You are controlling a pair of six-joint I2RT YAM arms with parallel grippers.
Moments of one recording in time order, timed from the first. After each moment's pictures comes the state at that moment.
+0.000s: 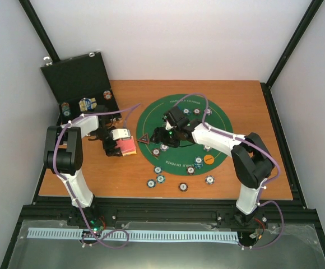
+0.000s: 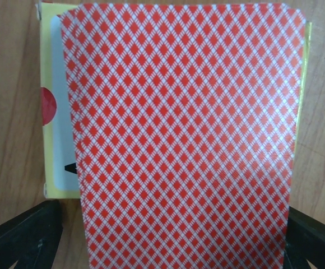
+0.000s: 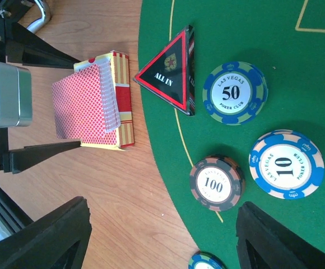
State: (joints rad) left arm -0.06 1.84 1.15 -0.83 0.32 1.17; right arm 0.72 1.81 1.28 -0.42 -0.34 0.74
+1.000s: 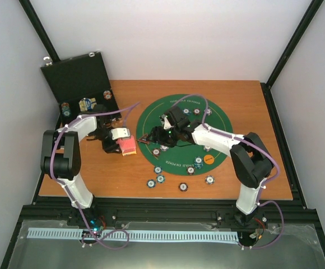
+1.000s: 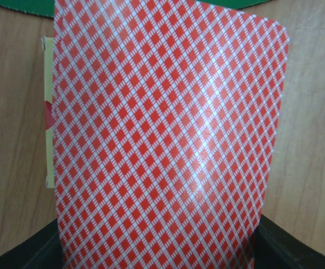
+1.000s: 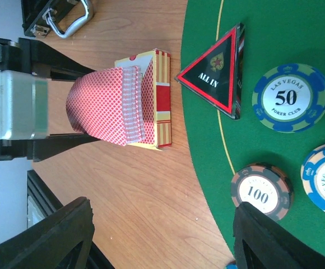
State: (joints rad) left arm -0.06 1.78 1.13 -0.85 0.35 1.18; right arm 0.71 1.82 1.26 -0.31 -0.44 0.77
